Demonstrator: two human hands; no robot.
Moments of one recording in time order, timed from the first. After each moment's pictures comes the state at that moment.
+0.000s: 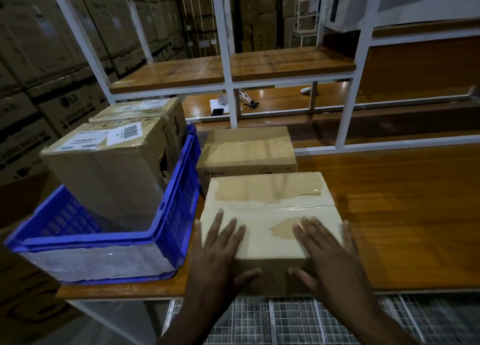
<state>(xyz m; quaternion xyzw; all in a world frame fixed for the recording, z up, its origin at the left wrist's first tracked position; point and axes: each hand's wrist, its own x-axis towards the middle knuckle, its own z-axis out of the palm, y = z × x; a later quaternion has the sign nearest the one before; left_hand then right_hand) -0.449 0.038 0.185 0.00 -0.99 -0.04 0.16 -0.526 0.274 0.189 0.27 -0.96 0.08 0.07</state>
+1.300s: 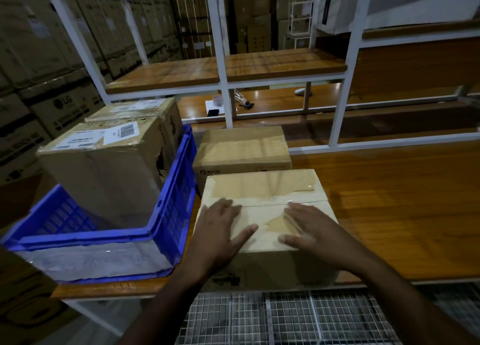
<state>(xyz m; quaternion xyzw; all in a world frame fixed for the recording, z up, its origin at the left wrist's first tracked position) -0.488 0.032 0.214 0.04 -0.98 -0.18 0.12 -0.567 0.271 0.221 0.31 -0.91 0.26 -0.07</state>
